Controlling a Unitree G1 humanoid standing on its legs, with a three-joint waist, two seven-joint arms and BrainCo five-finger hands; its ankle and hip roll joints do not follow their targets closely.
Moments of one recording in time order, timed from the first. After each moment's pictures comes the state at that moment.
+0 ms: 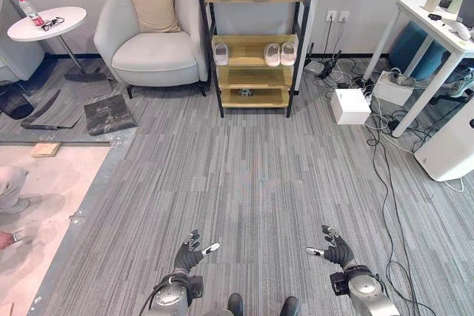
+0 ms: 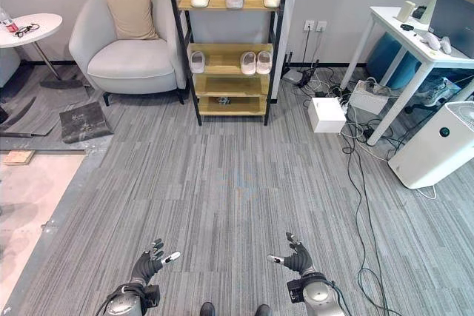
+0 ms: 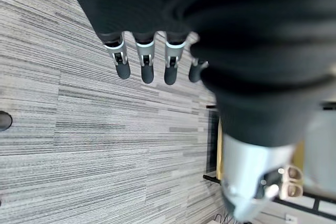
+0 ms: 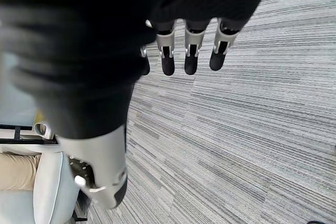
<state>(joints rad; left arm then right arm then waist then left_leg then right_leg) 0.12 0.22 -0.26 0.63 -0.37 -0.14 0.16 0.04 -0.29 0.27 0.65 0.12 -0.10 -0.12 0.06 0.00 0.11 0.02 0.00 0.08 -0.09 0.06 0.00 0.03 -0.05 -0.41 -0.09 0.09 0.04</state>
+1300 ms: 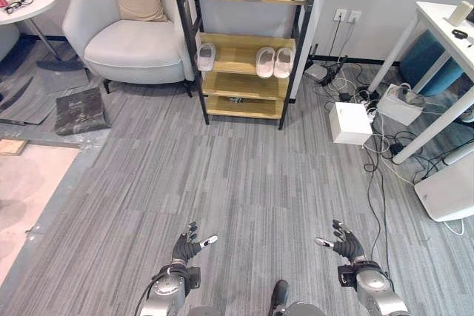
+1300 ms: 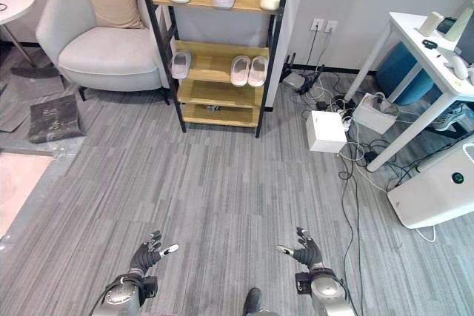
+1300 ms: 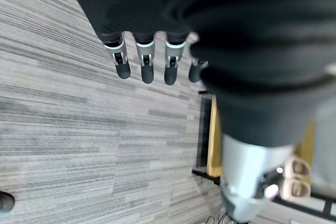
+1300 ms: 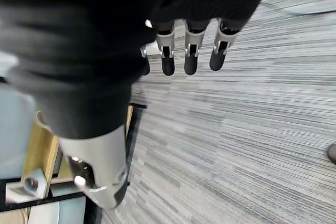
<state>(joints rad) 0.05 0.24 -0.24 0.65 -0.33 -0.13 0.15 0.02 -0.30 0.24 0.67 0.26 -0.11 -0.12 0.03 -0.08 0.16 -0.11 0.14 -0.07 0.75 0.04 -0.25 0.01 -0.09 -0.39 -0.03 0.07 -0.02</state>
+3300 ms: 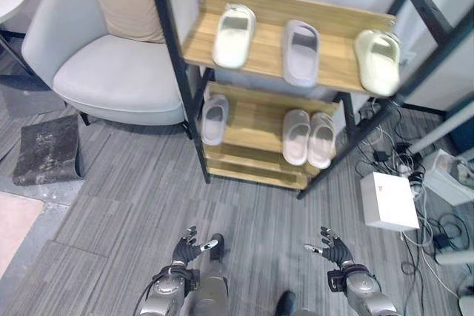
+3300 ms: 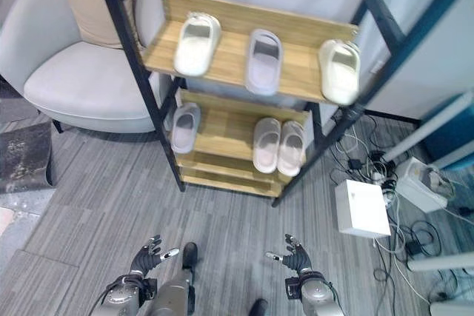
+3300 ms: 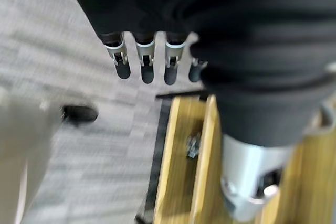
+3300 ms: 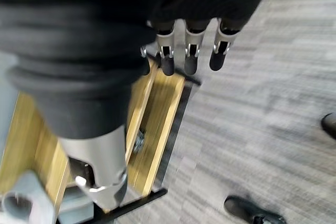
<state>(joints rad) 0.04 0.28 -0.24 0.70 -0.33 -0.10 0.16 0.00 -0.25 0.28 0.71 0.25 -0.09 -0.10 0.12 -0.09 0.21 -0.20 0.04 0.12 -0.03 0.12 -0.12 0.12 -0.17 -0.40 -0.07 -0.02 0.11</state>
